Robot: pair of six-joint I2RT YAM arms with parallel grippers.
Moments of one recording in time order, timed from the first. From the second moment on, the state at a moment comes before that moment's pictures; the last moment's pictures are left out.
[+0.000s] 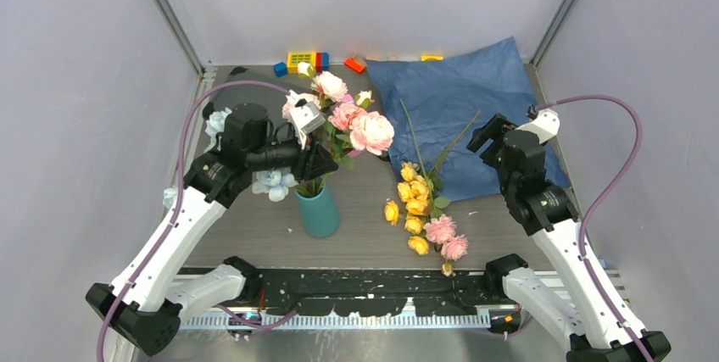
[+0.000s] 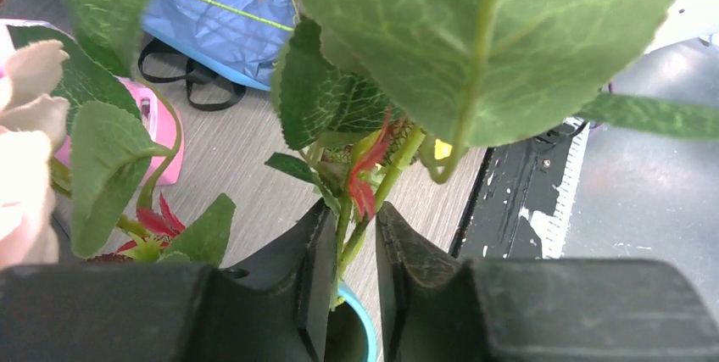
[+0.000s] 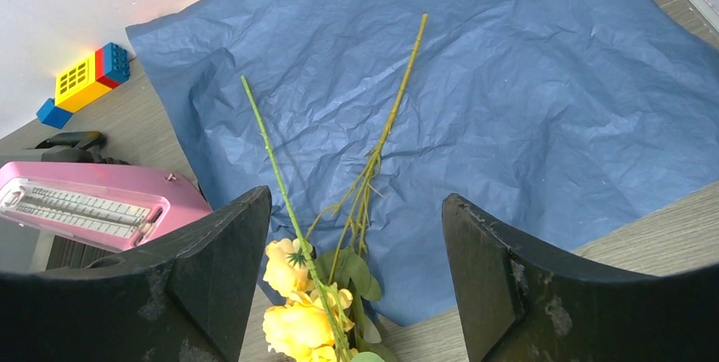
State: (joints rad) left arm -0.50 1.00 1.16 -0.59 0.65 0.10; right arm 0.30 0.75 0.84 -0.46 0.46 0.57
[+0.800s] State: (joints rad) left arm -0.50 0.99 1.32 -0.62 0.63 0.06; right arm 0.30 0.76 0.82 -0.51 0.35 0.58
